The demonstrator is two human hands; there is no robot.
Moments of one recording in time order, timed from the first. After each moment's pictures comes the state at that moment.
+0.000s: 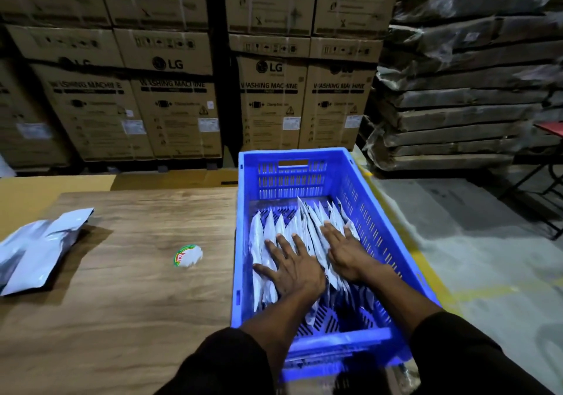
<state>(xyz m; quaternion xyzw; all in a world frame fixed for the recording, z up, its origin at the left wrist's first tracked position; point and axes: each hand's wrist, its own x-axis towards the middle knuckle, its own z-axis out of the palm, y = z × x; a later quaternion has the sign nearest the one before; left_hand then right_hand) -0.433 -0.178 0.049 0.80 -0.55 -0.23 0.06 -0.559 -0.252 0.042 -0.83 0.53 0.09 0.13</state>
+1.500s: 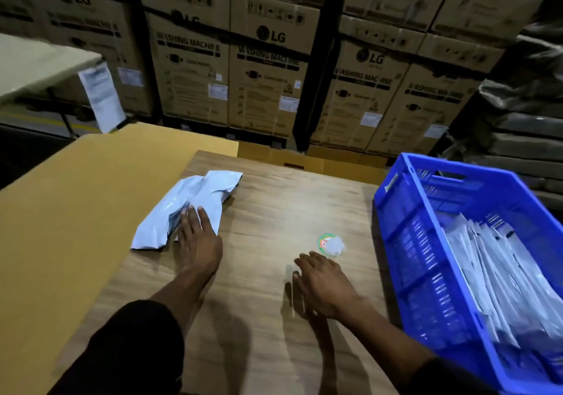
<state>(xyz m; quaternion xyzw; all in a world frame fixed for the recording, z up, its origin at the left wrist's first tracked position) 0.129 -0.084 -0.087 0.87 -0.47 -0.05 0.16 -0.165 -0.116 -0.009 -0.92 0.38 0.04 0.05</state>
